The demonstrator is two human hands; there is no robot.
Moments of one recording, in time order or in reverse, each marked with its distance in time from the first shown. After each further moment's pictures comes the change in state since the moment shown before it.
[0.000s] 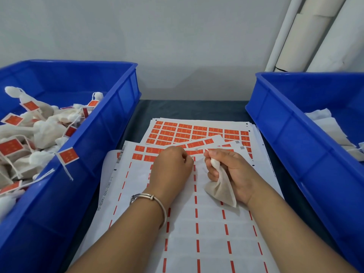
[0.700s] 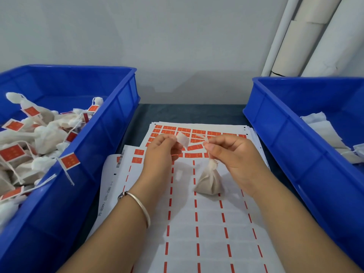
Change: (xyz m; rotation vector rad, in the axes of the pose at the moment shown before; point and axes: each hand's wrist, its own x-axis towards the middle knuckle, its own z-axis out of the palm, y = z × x) left_hand 0.009 0.017 -0.037 -0.970 0.004 -0.525; right_hand -0.015 -0.028 0.020 -0.554 0.210 -0.425
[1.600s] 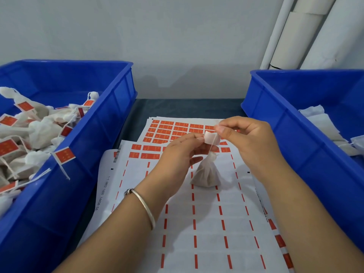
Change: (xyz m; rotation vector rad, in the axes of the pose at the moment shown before) left_hand -0.037 0.013 0.018 0.034 -0.442 -0.008; right_hand 0.001 -0.010 -0.020 -0.183 0.164 -0.172
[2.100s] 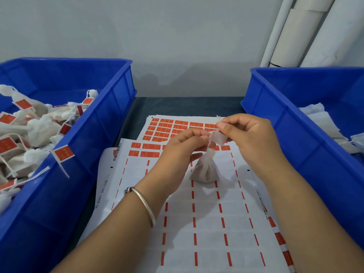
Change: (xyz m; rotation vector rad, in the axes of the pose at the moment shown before) left_hand -0.001 -0.003 -0.003 -0.006 -0.056 0.066; right_hand 0.001 0.001 0.000 -0.016 0.021 0.033
